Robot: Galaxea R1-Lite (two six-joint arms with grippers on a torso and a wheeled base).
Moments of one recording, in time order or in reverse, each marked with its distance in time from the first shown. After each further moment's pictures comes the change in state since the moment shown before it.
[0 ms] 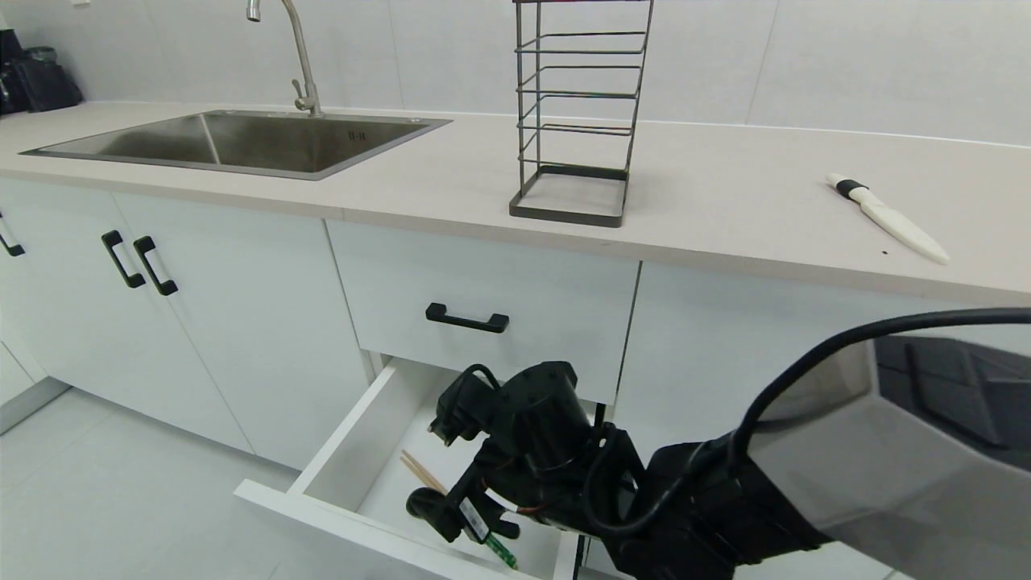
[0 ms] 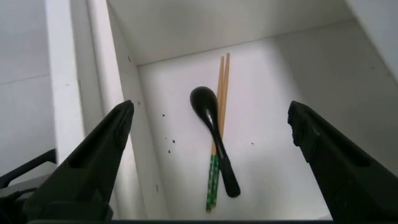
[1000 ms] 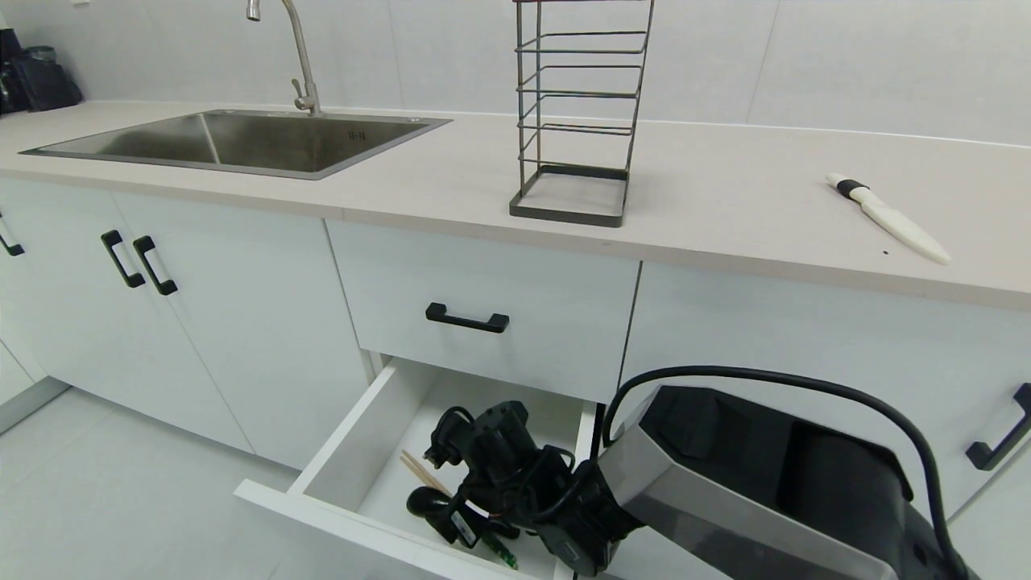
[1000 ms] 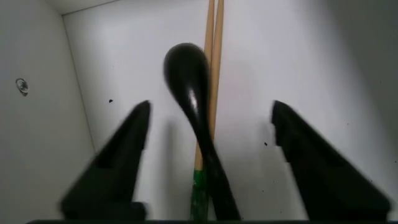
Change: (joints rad) left arm 0.000 0.000 0.000 0.000 0.000 0.000; right arm -0.054 0.398 -0.309 0.074 0.016 0.000
